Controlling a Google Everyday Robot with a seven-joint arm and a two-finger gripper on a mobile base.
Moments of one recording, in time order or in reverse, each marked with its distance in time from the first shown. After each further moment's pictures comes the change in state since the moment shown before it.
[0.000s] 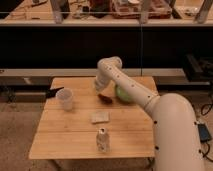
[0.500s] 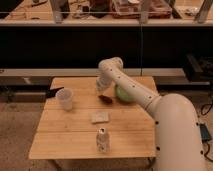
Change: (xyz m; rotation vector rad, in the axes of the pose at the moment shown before) arm -0.006 0.008 -0.001 -0.020 0.000 0.029
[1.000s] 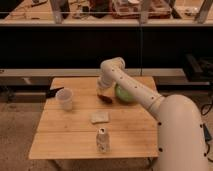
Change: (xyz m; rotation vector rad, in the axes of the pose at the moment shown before) arm -0.002 0.011 -0.003 -0.032 0.019 0.028
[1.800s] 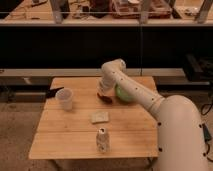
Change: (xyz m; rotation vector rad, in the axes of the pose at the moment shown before) arm -0.004 0.013 0.012 -0.028 0.005 -0.009
